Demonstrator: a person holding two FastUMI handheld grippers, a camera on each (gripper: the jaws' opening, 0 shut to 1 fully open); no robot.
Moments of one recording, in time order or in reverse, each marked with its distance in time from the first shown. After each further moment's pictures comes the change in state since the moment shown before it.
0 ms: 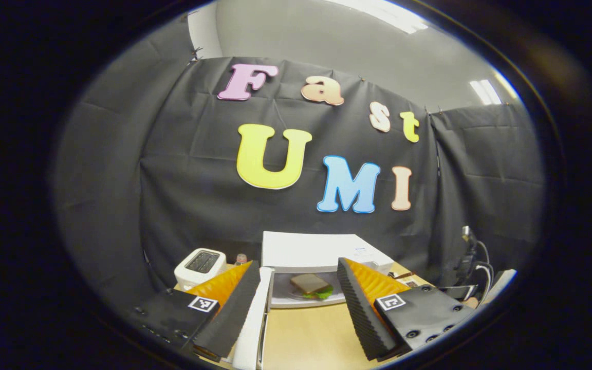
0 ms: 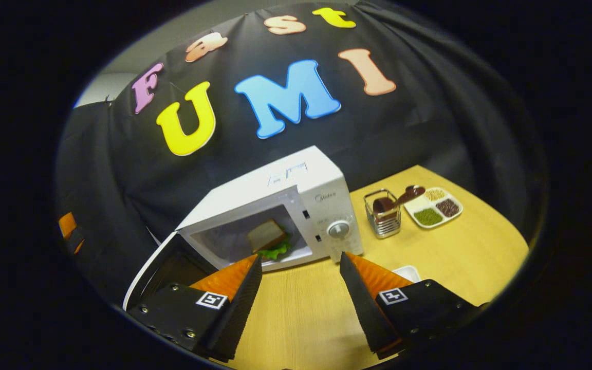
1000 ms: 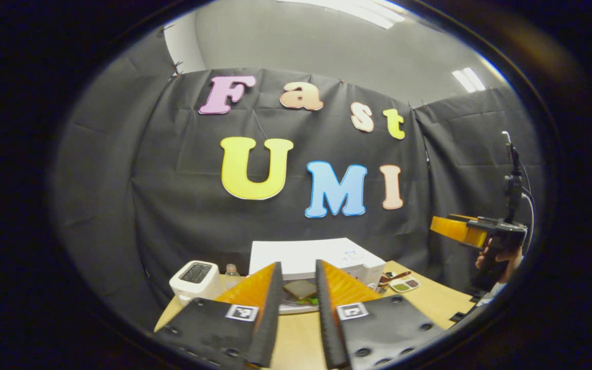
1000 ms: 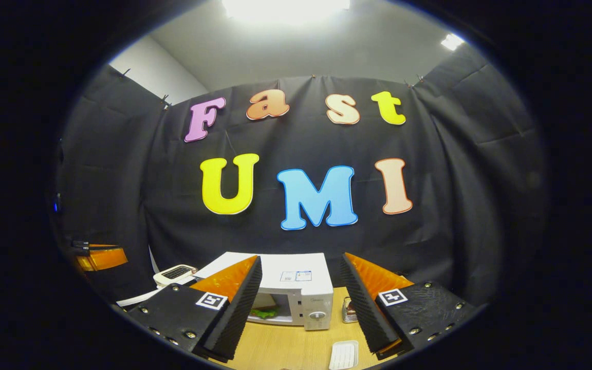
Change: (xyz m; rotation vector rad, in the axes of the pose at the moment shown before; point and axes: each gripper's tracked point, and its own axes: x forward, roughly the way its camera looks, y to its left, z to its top) left arm -0.007 -0.020 0.004 0.115 -0.039 0.045; right arm -0.097 0.048 0.153 -0.309 -0.382 0.038
